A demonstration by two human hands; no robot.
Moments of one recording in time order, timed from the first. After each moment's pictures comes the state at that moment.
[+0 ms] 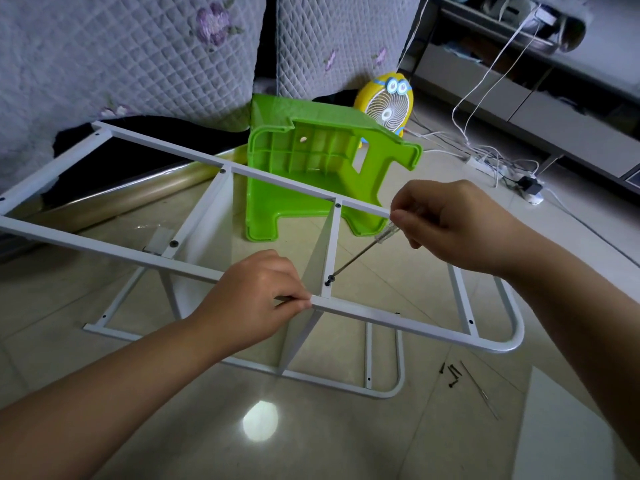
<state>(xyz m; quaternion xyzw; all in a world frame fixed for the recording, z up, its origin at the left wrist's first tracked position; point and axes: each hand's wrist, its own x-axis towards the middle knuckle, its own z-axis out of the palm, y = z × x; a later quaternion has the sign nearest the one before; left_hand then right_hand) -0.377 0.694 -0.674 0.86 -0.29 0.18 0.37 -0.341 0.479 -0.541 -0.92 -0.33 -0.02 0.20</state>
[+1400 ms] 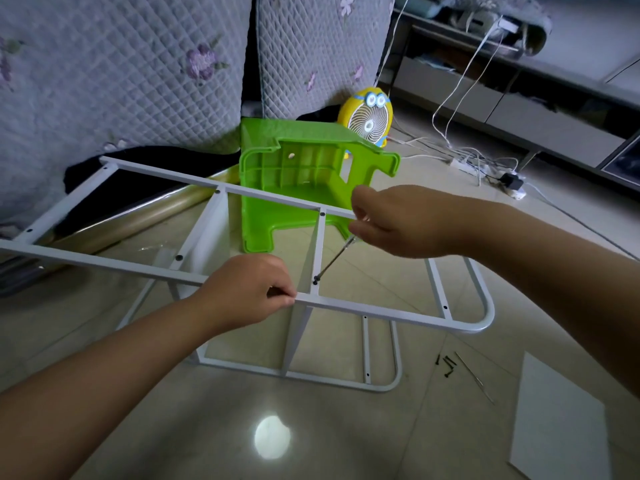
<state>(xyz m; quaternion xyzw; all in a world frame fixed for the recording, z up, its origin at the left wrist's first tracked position) -0.370 0.704 -0.650 0.89 -0.32 0.08 0.30 -0.357 0.505 -0.511 -0.95 -0.31 0.08 -0.07</state>
